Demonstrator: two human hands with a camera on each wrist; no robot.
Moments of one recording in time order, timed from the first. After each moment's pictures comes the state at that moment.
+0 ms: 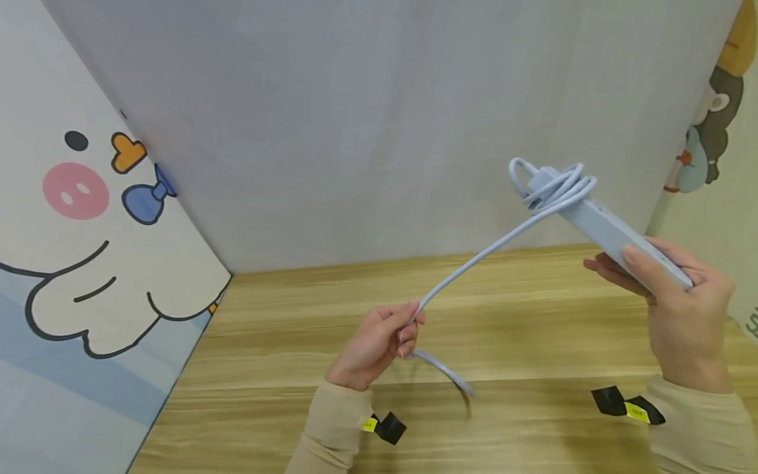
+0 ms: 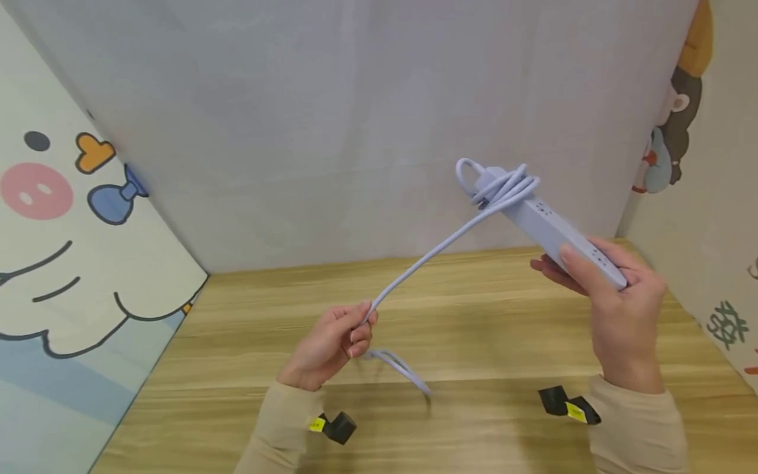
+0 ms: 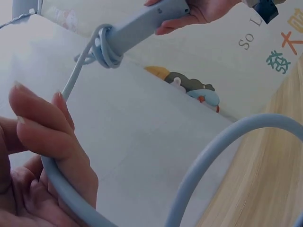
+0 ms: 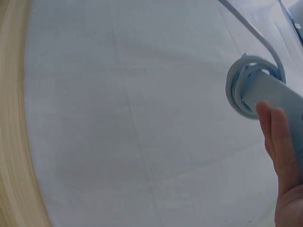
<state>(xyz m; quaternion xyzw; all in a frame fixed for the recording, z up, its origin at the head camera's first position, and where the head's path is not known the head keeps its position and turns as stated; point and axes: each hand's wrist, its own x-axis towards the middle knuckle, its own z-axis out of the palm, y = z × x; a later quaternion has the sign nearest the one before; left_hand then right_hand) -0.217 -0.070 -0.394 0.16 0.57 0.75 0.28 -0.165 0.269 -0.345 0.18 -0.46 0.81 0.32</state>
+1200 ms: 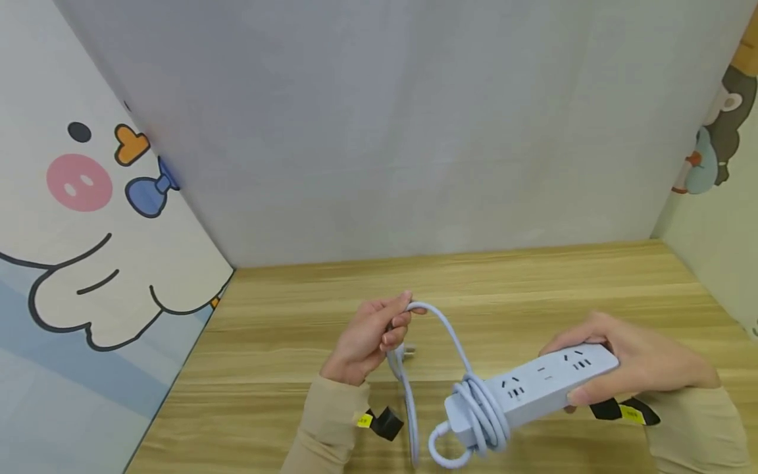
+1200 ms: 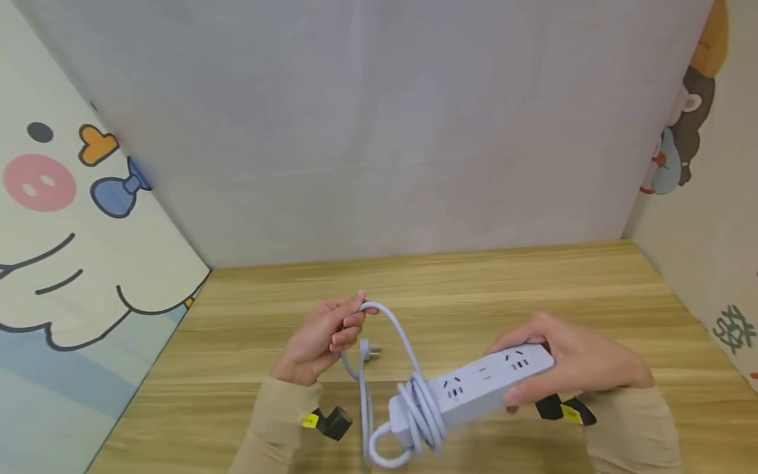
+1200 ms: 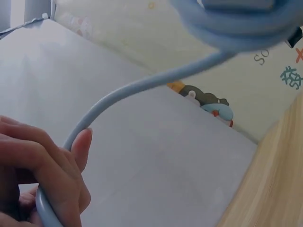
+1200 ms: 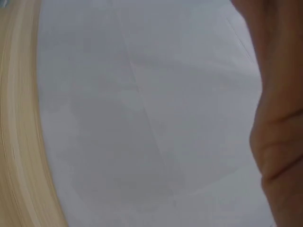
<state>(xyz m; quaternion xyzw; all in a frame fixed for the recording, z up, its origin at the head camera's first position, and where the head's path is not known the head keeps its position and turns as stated) -0.218 -0.079 -0.384 0.09 0.58 0.77 0.25 -0.162 0.278 -0.365 0.44 -0.73 0.50 -0.17</state>
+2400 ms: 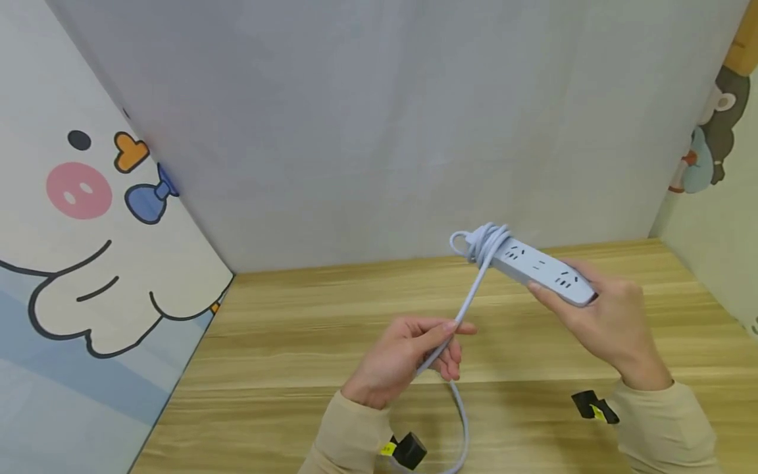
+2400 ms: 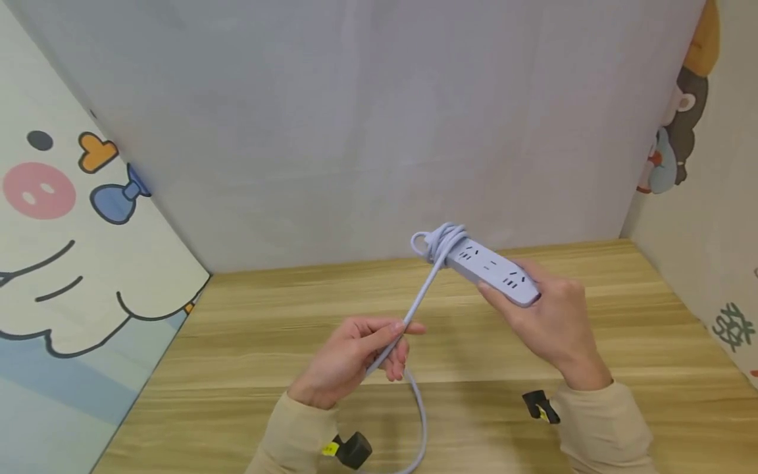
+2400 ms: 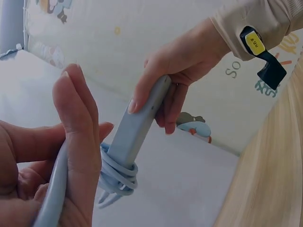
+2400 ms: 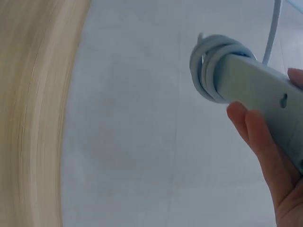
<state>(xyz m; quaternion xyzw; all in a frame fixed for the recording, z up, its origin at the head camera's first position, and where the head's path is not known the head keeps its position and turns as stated) -0.189 -0.044 -0.375 0.20 0.59 0.72 0.31 -0.179 0.237 -0.367 0.12 -0.84 0.36 0.38</state>
